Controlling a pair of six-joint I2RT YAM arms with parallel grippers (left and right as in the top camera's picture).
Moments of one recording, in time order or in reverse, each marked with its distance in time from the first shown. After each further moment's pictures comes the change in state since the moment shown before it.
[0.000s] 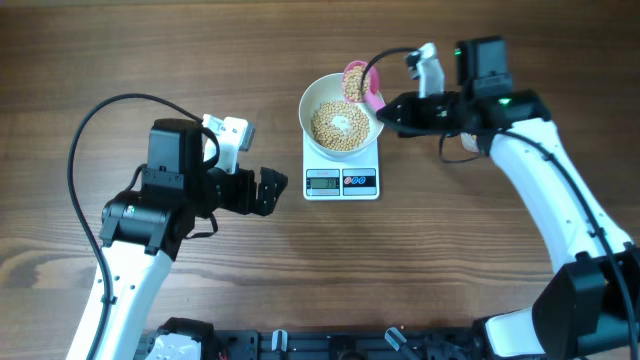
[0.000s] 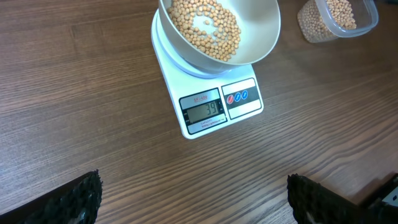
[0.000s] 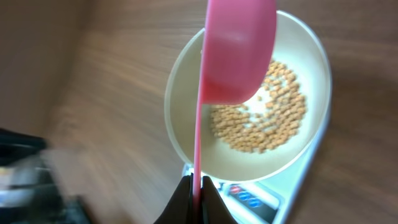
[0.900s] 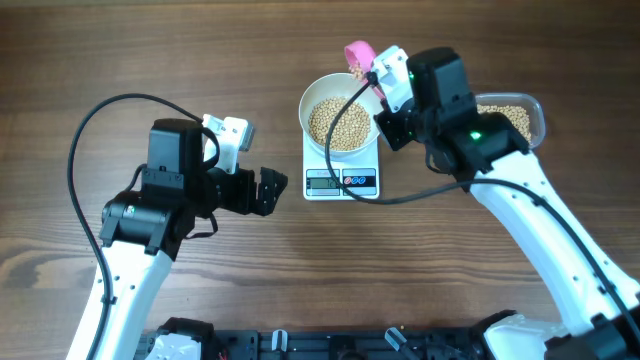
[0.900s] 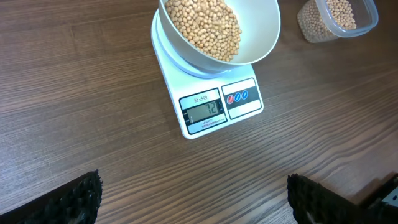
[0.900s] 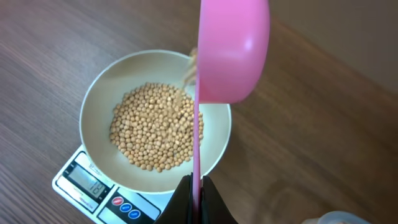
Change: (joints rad) left arm 0.000 0.000 0.000 0.000 0.000 0.000; right arm 0.216 -0.151 0.000 0.037 0.604 -0.334
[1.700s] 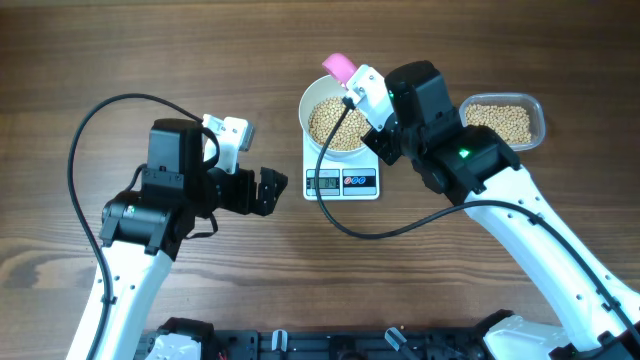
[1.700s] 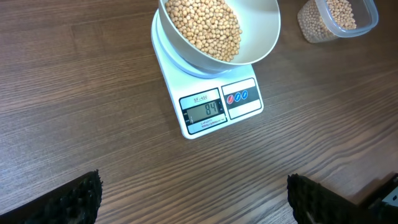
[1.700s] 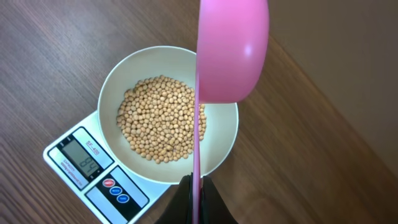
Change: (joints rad) left arm 0.000 0.000 0.000 0.000 0.000 0.000; right arm 0.108 -0.030 0.000 -0.031 0.094 -0.160
